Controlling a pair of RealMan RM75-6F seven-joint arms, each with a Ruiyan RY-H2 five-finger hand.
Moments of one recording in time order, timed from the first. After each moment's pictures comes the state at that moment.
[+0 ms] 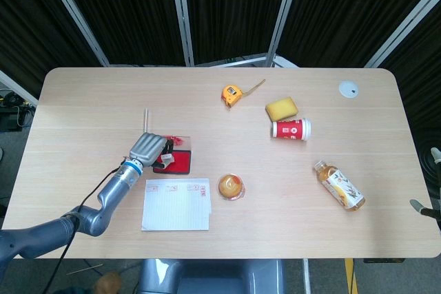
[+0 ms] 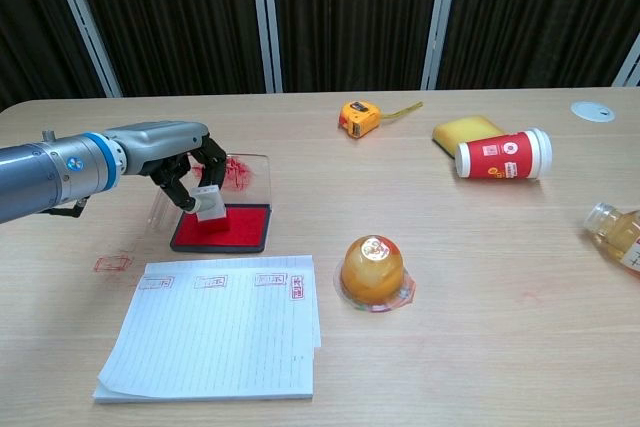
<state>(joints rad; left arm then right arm) -0.83 -1.68 -0.18 -1.11 1.14 0.70 0.16 0.08 -0.97 0.15 -1.67 -1.25 1.42 -0.14</state>
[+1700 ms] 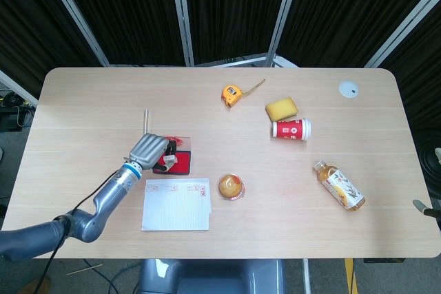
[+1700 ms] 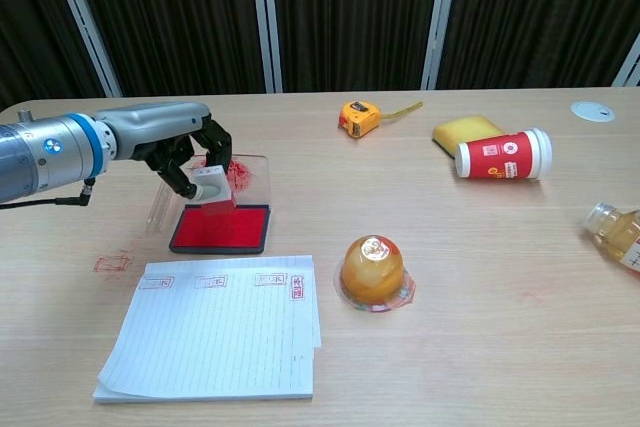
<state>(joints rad) -0.81 -1.57 -0.17 -1.32 1.16 0.77 0.17 0.08 -0.96 0.15 -1.67 -1.24 1.42 -0.13</state>
